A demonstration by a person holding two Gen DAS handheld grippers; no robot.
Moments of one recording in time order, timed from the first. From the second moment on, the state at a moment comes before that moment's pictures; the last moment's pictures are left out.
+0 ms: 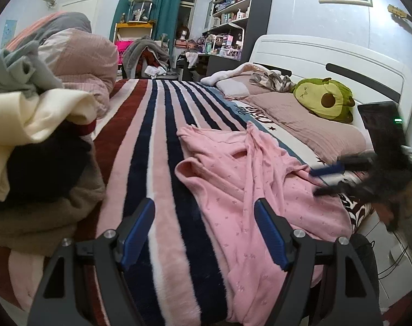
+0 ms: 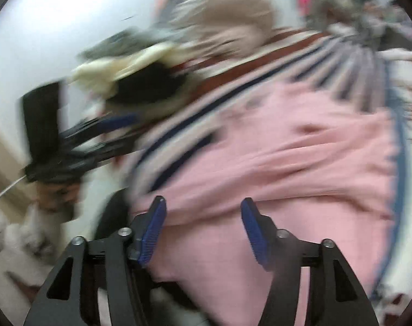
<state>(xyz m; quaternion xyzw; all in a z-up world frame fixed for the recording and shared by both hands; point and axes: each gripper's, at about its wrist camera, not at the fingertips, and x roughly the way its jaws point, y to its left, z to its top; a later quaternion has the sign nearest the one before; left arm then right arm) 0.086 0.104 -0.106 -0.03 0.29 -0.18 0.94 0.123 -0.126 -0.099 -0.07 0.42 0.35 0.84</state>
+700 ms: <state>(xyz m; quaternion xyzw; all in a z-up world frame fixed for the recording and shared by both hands) 0.149 0.076 -0.114 -0.02 0.31 -0.16 0.94 0.208 -0.161 -0.154 -0.26 0.36 0.15 0.88</state>
